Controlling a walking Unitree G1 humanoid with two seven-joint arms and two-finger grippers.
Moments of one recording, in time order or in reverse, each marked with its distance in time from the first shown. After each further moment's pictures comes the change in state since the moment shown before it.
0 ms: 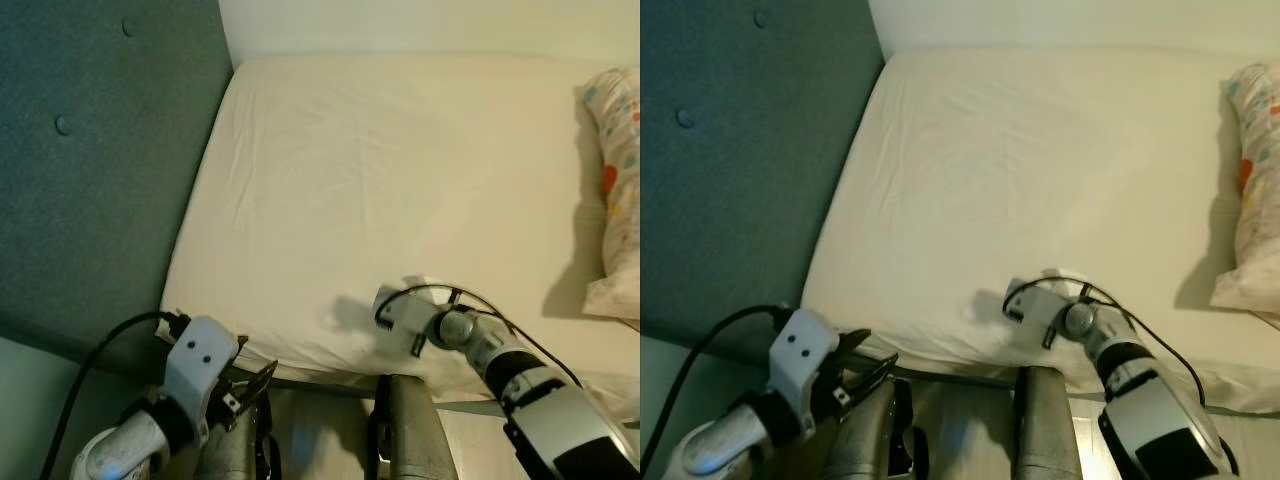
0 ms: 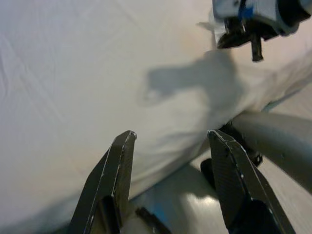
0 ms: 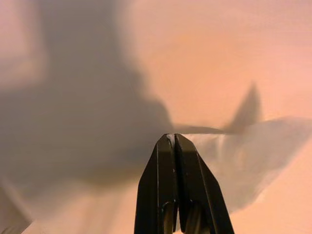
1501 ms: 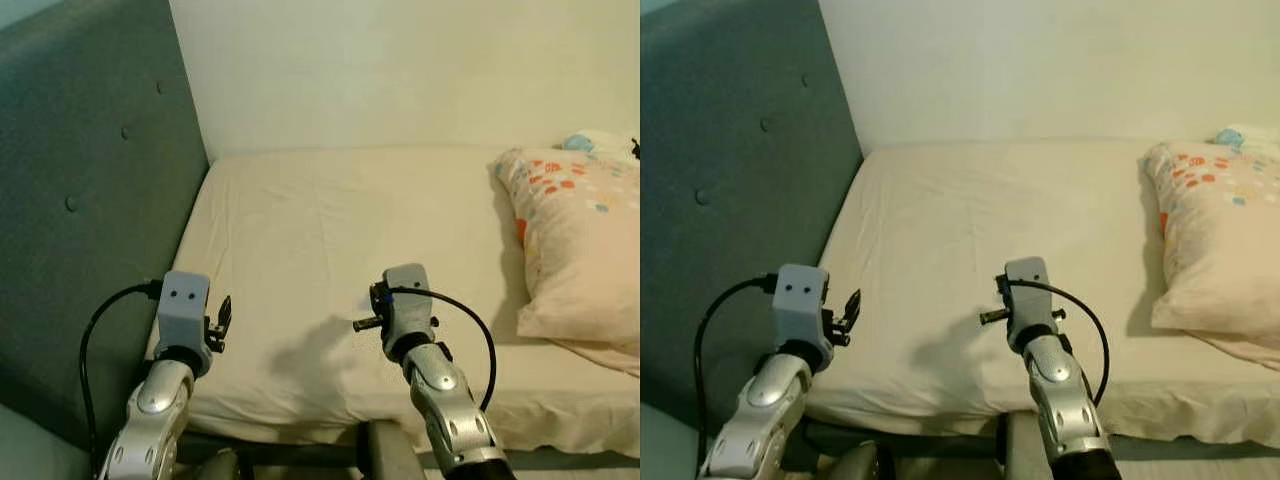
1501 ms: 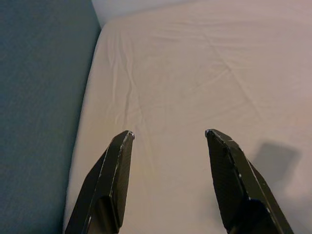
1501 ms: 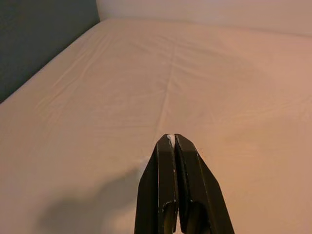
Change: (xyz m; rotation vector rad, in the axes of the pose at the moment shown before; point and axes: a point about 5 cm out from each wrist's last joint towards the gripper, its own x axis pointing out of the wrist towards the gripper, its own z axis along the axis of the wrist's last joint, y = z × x) left arm 0.044 0.050 -0.033 -0.134 0.022 0.600; right arm -0.046 0.076 0.045 0.785 -0.481 -0.248
